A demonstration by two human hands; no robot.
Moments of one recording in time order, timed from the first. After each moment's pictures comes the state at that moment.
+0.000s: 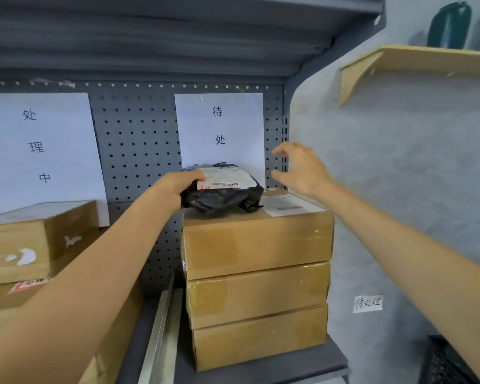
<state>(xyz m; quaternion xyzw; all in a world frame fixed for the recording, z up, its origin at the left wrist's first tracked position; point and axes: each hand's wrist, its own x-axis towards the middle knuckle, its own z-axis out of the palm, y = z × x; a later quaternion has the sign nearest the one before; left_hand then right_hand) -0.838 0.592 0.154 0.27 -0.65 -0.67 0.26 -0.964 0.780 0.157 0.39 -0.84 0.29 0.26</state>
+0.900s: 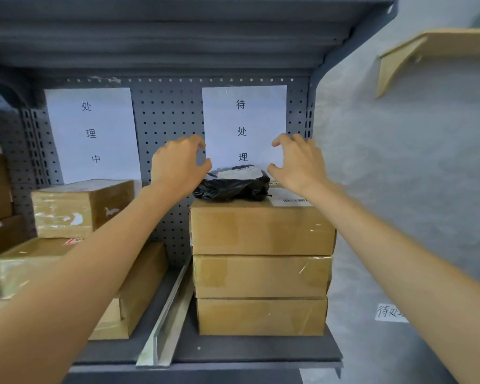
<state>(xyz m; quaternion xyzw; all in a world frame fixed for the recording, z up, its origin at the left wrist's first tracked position) -0.791 0.631 0.153 0.26 -0.86 0.04 0.44 -0.932 0.780 0.157 0.42 -0.83 0.24 0.28</state>
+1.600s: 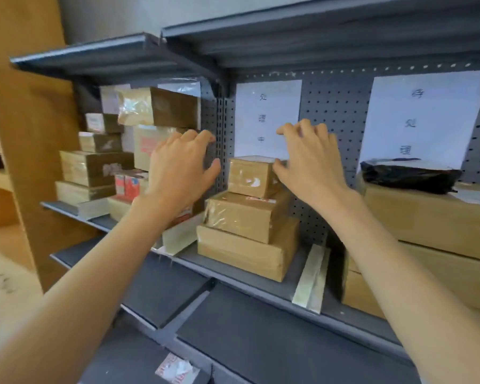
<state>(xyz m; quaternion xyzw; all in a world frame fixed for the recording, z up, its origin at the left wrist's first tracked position) -0.499 0.623 0.120 0.42 -0.78 0.20 0.42 -0.678 0.696 0.138 0.60 -0.69 0.23 0.34</state>
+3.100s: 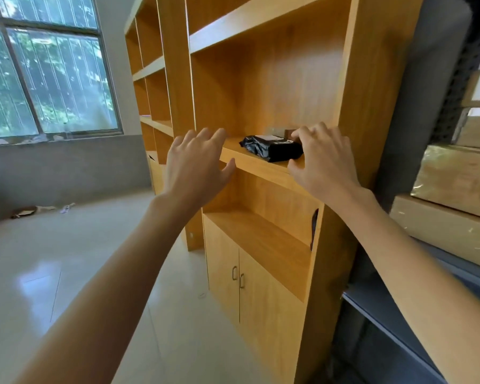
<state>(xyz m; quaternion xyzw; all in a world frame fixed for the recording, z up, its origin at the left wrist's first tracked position) 0.337 0.118 0.059 0.64 -0.66 0.26 0.29 0.146 0.070 0.059 0.76 -0.53 0.30 0.21</state>
